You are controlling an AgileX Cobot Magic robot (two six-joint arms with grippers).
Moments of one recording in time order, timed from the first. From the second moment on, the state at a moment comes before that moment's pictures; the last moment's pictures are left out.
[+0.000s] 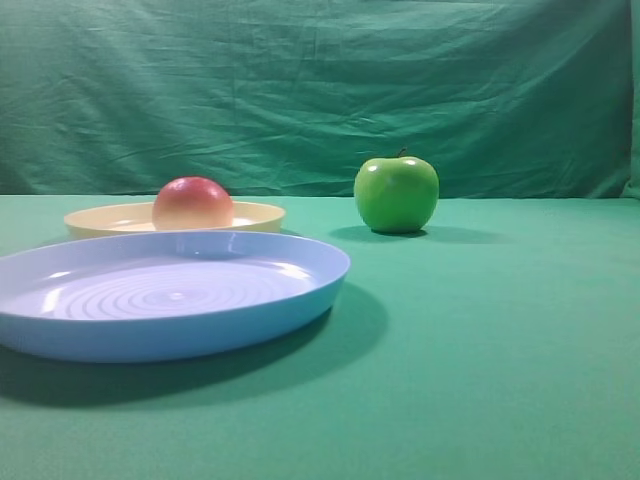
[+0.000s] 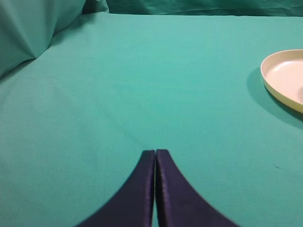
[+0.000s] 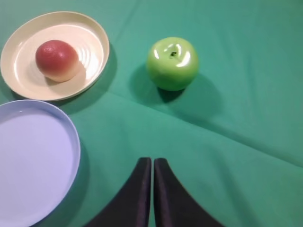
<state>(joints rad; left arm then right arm) 0.06 -0.02 0.01 0.32 0.38 -0.33 0.57 1.23 -1.01 0.07 0.67 -0.03</state>
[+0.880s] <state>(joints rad) 0.06 -0.02 0.01 0.32 0.38 -0.33 0.61 1.71 -1.28 0.74 0.56 -0.75</state>
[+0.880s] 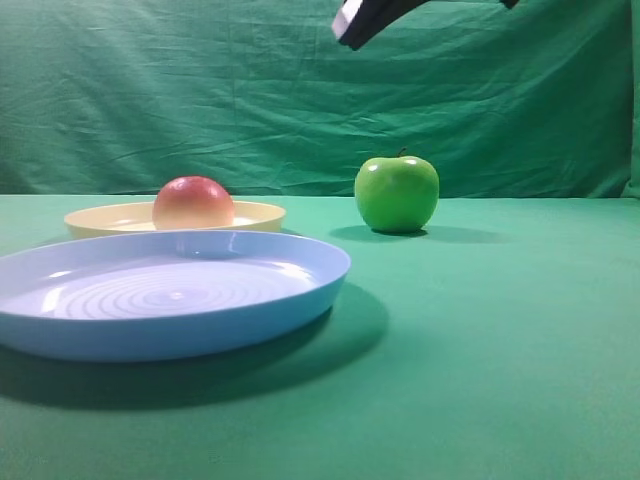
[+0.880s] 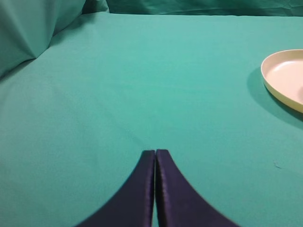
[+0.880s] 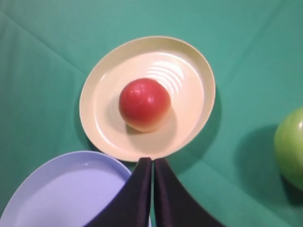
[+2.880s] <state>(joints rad) 0.06 -0.02 0.01 0.32 0.38 -0.33 0.73 2.26 -1.87 0.37 0.66 -0.52</state>
